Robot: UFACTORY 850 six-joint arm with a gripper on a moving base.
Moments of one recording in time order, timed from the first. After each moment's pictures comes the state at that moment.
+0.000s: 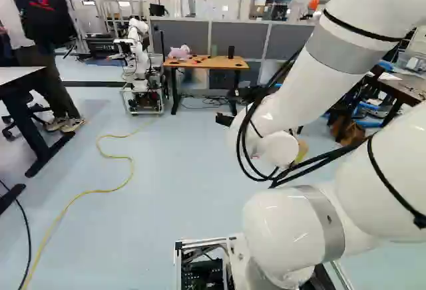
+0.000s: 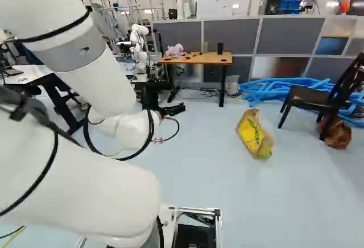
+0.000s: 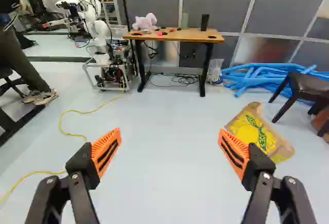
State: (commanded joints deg) arm 0.0 16.0 -5.0 0.0 50.0 0.0
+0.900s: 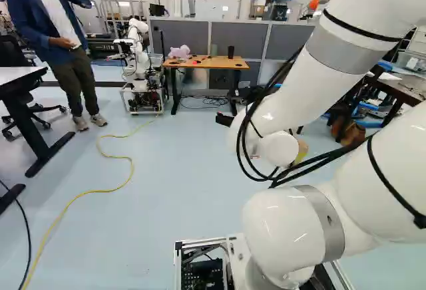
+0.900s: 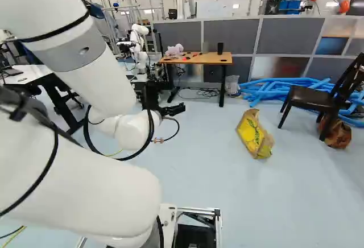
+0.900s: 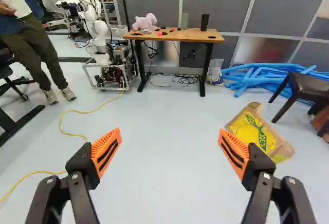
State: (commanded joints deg) arm 0.0 16.0 -5.0 0.0 50.0 0.0
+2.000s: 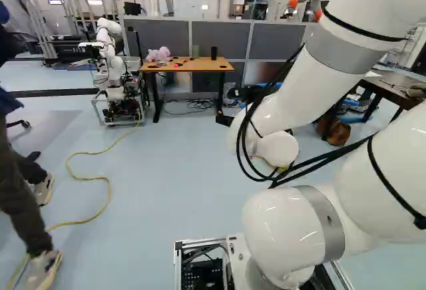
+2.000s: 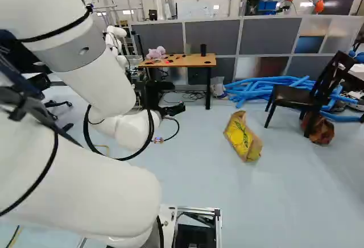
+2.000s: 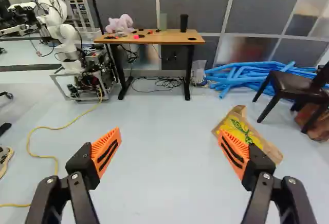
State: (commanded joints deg) arm 0.0 16.0 -5.0 0.0 50.0 0.0
